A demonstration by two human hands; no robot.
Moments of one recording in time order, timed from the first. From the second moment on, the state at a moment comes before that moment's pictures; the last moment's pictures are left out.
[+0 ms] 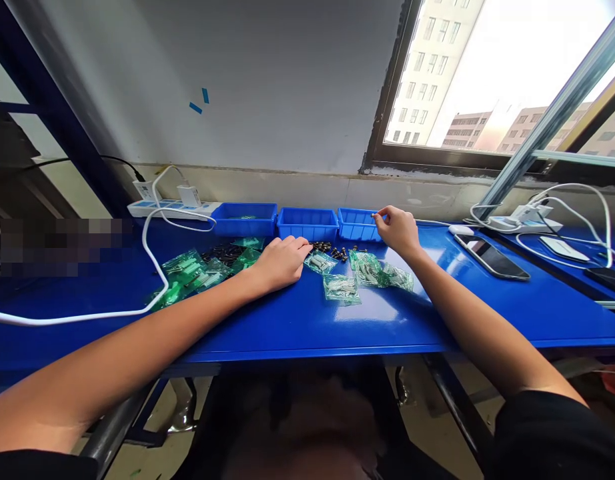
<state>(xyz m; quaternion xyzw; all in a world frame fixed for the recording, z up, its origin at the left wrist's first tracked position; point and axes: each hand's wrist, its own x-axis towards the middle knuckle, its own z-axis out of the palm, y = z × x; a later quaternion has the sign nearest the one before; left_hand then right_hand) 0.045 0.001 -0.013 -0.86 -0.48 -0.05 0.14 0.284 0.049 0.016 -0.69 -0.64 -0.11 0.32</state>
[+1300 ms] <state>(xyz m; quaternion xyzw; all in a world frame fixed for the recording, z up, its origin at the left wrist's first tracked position) 0.043 0.008 -0.026 -0.88 -0.35 -0.33 -0.05 0.218 0.003 -0.007 -0.45 -0.88 -0.02 0.17</state>
